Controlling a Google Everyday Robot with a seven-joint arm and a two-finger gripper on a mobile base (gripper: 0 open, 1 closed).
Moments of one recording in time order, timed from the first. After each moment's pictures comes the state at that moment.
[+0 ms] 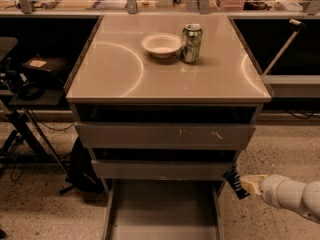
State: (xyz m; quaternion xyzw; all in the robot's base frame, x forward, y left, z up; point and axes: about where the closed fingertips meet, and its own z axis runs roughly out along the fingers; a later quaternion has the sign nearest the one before) arm 0.483 -0.302 0.522 -0.19 0.90 0.14 0.36
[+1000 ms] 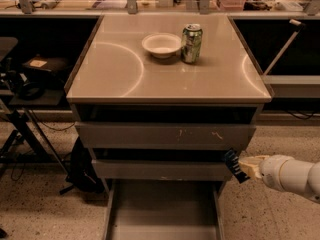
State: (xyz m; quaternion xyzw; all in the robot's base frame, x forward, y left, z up) arm 0.491 -0.279 0.626 -0.23 0.88 0.11 0.39
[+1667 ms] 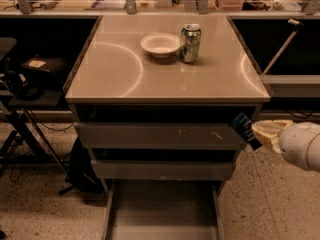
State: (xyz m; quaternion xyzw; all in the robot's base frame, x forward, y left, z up) arm 0.492 -0.266 0.790 -0.27 0.82 0.04 0.50
